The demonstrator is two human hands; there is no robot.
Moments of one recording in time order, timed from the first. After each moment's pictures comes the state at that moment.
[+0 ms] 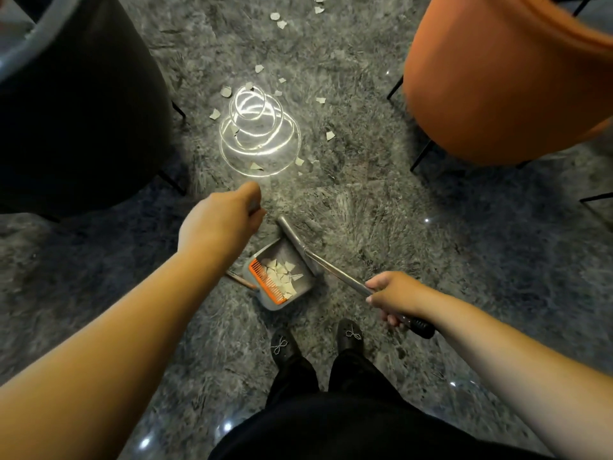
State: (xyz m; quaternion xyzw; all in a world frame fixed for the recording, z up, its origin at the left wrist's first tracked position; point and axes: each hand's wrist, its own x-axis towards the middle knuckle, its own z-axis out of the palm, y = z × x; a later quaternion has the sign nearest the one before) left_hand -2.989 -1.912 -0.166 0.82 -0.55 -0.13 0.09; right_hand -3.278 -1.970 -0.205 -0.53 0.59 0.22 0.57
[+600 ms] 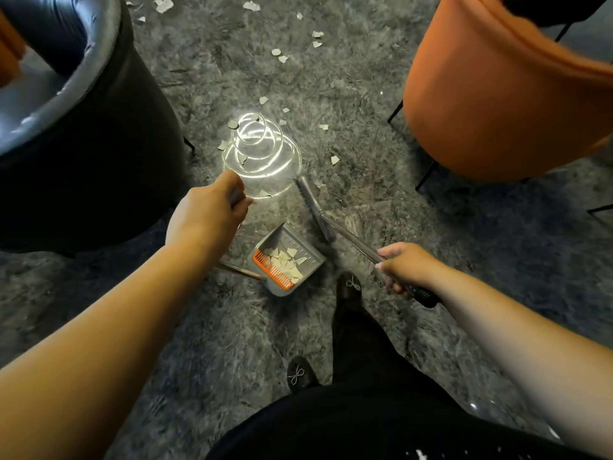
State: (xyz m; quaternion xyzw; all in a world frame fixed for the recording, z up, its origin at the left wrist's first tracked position) left_hand -2.915 -1.943 -0.146 0.83 -0.51 -0.11 0.18; right_hand -3.222 -2.034 -0.200 -0.49 0.64 0.06 0.59
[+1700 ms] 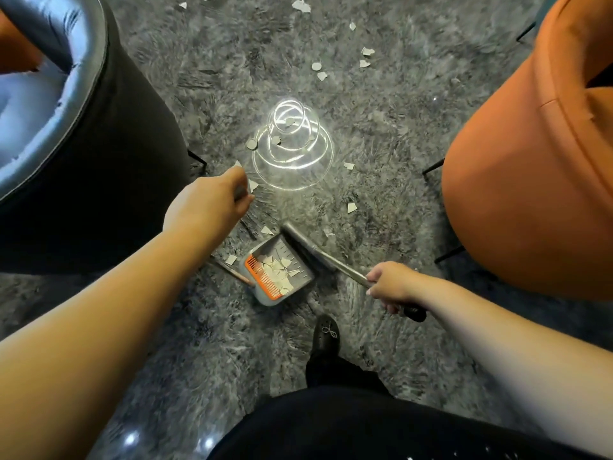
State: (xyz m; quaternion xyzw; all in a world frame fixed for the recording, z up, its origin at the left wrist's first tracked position) left_hand -2.828 -2.227 -0.176 0.86 -0.49 -0.08 0.09; right_hand -3.120 -2.350 -0.227 -0.66 0.48 0.35 0.47
